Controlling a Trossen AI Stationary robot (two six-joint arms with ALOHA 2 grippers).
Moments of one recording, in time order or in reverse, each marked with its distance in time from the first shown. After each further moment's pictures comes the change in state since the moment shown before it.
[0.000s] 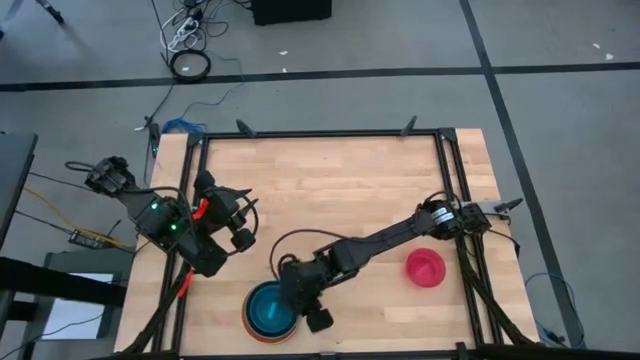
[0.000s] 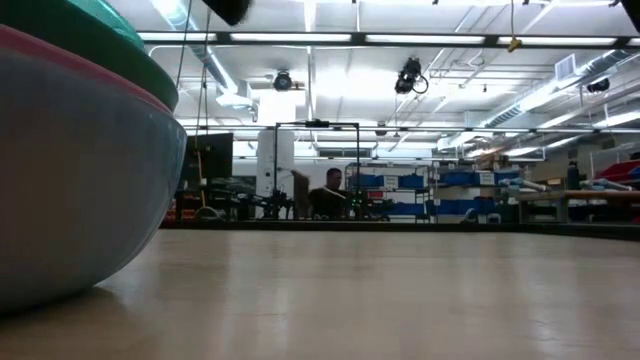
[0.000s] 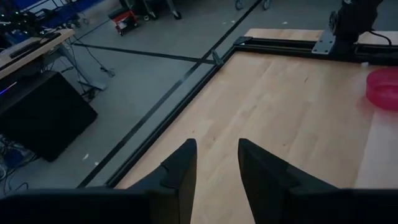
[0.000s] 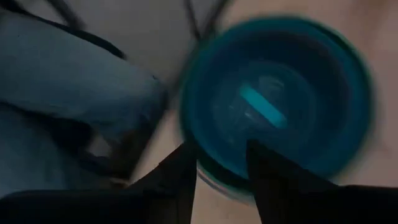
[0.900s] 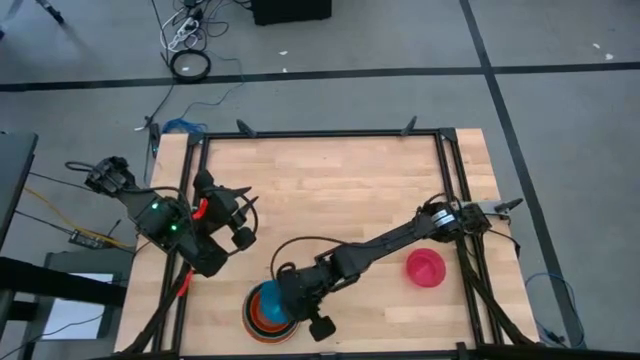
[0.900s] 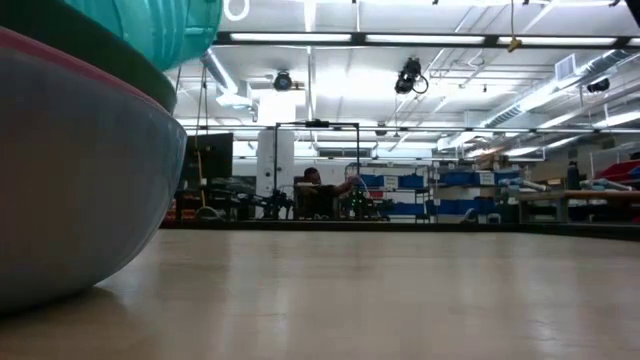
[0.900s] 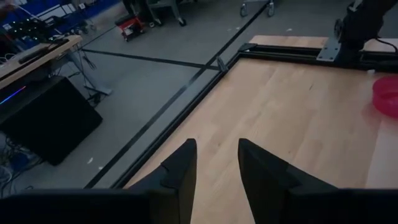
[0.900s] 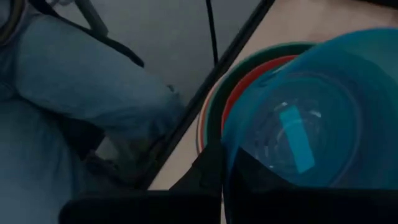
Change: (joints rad) left arm 0.000 0.000 0.000 0.003 -0.035 0.000; right arm 0.020 0.004 -0.012 0.081 -0.048 -0.056
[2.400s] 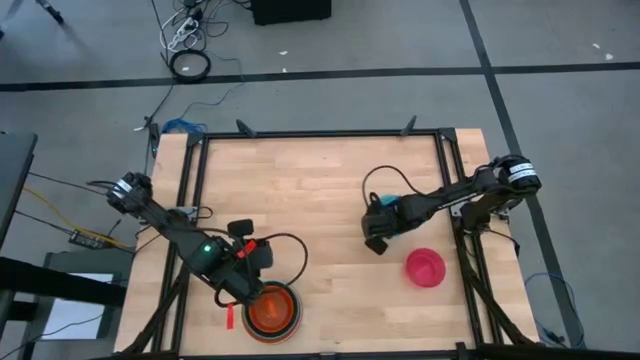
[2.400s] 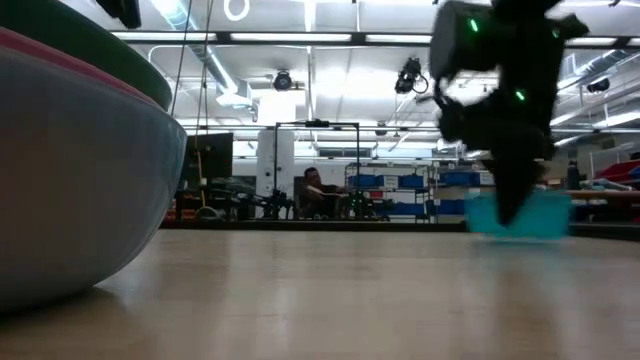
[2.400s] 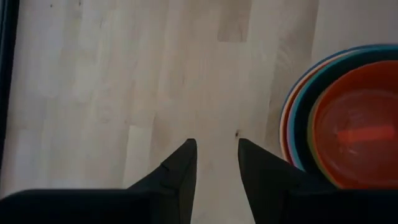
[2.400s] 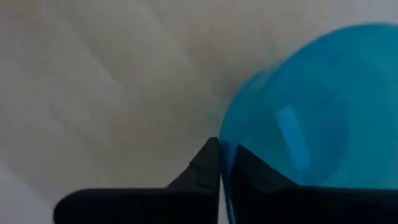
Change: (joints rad) left arm -0.008 0.277 0.000 -0.003 0.706 0.147; right arm -0.224 -0.721 -1.259 -0.137 0.490 0.832
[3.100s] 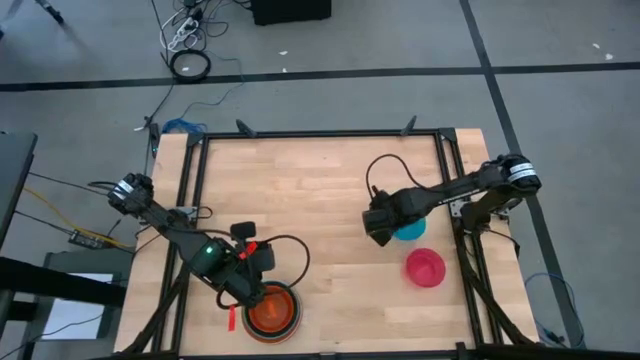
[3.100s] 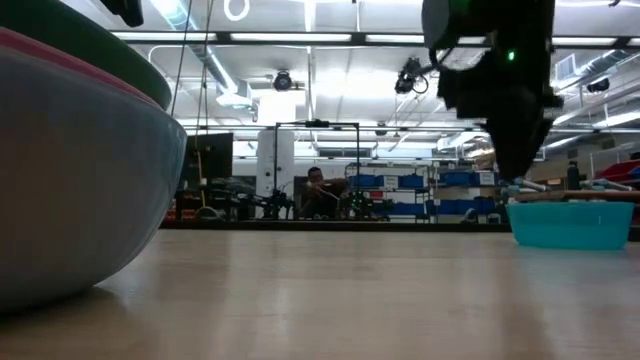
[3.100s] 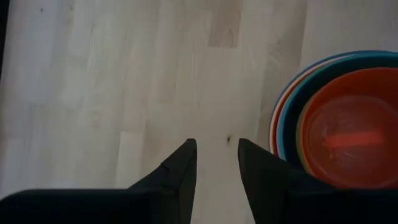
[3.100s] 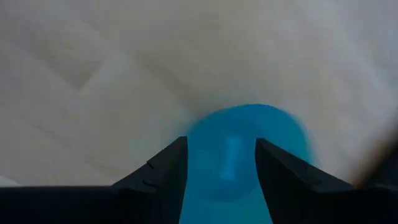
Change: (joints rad) left arm 0.000 0.012 0.000 0.035 0.010 0.011; right arm -0.003 0.000 0.196 -0.375 0.062 0.168
